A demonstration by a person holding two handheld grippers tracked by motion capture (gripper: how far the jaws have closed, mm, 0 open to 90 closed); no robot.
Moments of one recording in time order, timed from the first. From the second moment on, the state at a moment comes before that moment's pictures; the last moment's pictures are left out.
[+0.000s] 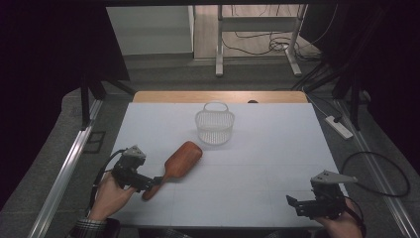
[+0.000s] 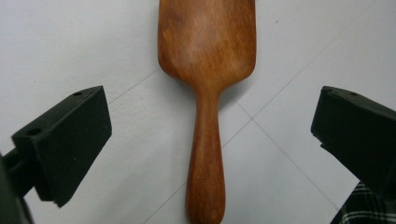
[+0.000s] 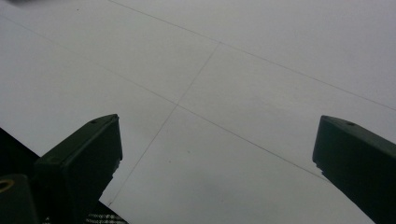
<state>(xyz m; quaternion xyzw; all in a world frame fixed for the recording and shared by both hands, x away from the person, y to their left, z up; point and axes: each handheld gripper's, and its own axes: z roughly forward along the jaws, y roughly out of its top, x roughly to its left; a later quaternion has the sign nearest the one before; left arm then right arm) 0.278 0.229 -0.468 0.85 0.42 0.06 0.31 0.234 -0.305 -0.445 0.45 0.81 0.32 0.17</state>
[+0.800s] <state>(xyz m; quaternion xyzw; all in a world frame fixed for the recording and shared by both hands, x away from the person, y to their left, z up) 0.301 0.203 -0.502 0.88 0.42 0.05 0.24 0.235 -0.304 -0.446 0.45 0.82 0.32 0.17</state>
